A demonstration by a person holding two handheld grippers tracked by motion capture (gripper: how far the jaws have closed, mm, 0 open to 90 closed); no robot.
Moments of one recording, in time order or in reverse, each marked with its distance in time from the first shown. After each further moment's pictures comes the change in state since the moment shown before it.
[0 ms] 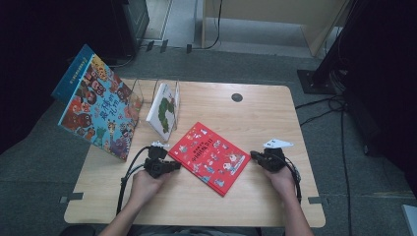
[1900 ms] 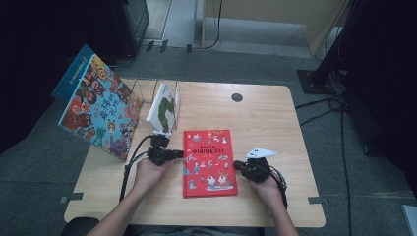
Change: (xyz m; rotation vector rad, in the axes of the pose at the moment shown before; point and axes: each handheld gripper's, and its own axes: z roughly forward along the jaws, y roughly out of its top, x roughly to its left) left arm 0.010 0.028 0.008 -0.027 -0.042 -0.008; right arm 0.062 0.001 0.006 0.016 0.094 -0.051
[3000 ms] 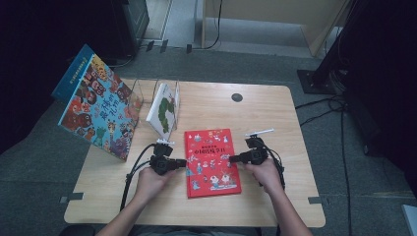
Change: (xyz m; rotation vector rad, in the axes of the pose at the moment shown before) left arm -0.016 -0.019 0.005 0.029 -0.014 0.009; right arm -0.030 0.047 0.021 0.298 0.103 0.453
